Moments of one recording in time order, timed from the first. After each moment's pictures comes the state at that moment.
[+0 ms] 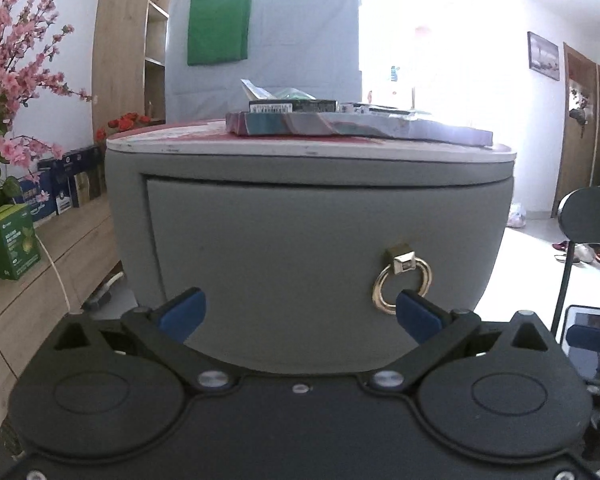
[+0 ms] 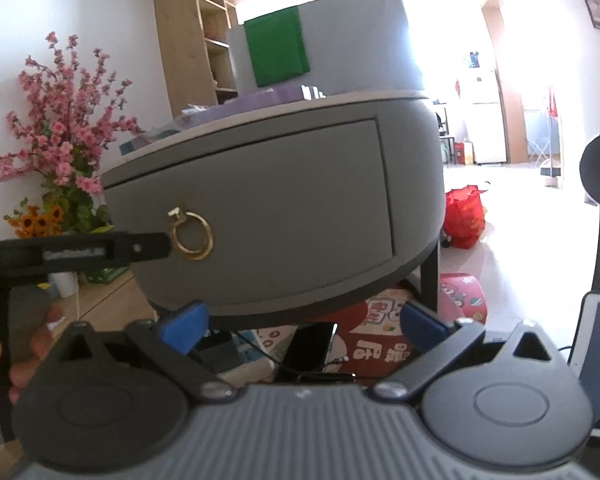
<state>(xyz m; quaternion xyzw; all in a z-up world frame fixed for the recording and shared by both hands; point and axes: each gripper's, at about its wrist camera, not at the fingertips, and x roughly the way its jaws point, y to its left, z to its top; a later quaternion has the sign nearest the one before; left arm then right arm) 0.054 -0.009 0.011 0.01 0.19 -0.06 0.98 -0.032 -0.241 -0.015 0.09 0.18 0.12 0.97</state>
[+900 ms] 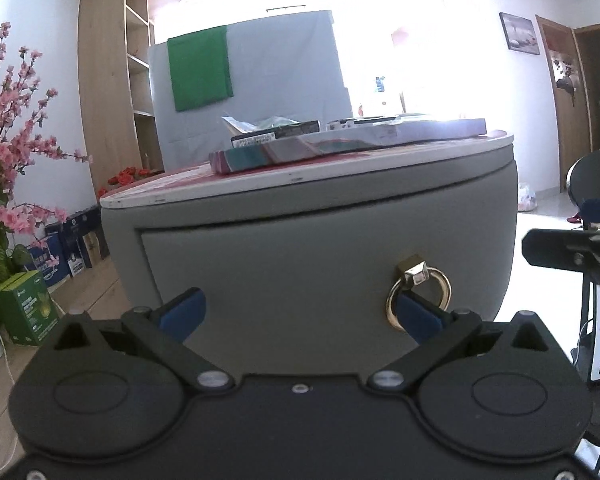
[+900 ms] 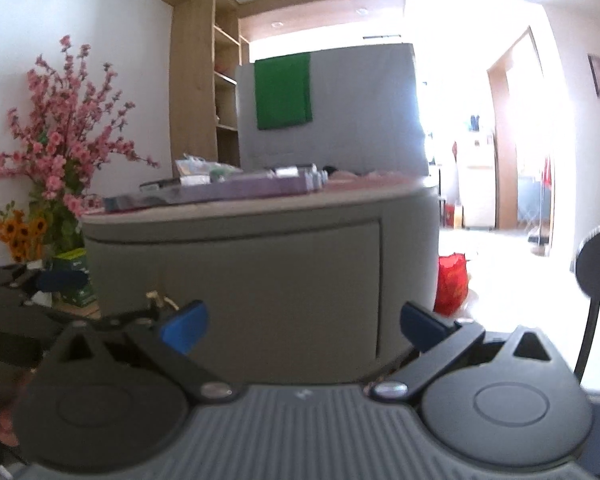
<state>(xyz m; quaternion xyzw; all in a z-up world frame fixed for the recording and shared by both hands) 0.048 -0.018 0.008 0.10 0.13 -0.07 0.98 -0.007 -0.234 0.020 0.03 0.10 0.10 0.99</state>
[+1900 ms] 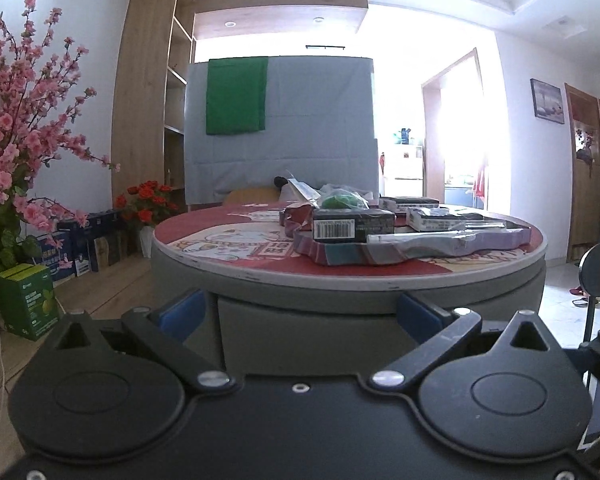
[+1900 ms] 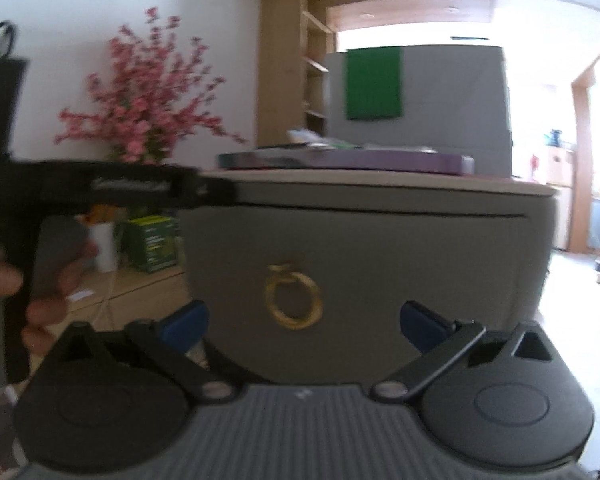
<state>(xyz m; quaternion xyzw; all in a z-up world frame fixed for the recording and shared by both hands) 0.043 0.029 0.049 0.02 0.08 -0.05 1.00 -0.006 -0.173 0.005 -0.02 0.10 0.23 0.97</state>
